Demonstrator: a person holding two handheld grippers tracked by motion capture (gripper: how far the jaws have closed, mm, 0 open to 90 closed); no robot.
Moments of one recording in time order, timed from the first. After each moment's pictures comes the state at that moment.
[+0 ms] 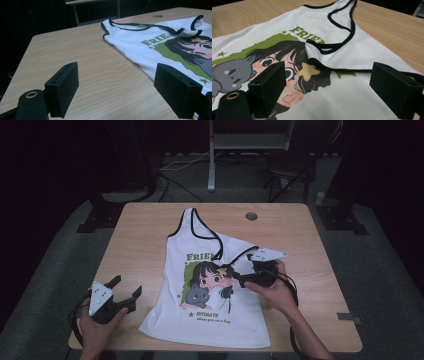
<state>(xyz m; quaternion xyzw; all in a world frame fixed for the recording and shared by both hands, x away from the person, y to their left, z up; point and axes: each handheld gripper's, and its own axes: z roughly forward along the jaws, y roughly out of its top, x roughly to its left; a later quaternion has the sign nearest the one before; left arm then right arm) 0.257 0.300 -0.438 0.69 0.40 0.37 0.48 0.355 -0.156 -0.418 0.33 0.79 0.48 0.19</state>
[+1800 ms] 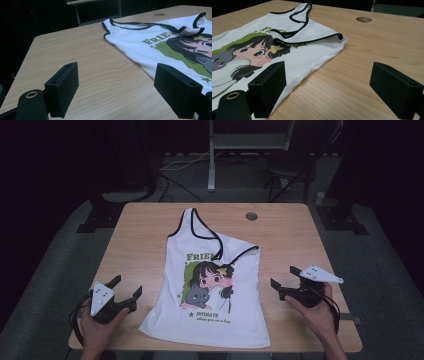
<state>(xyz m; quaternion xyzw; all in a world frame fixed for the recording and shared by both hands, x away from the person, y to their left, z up) 0.257 0.298 -0.438 0.69 0.40 0.38 0.47 0.293 -0.257 -0.424 0.42 0.72 0.50 0.25</state>
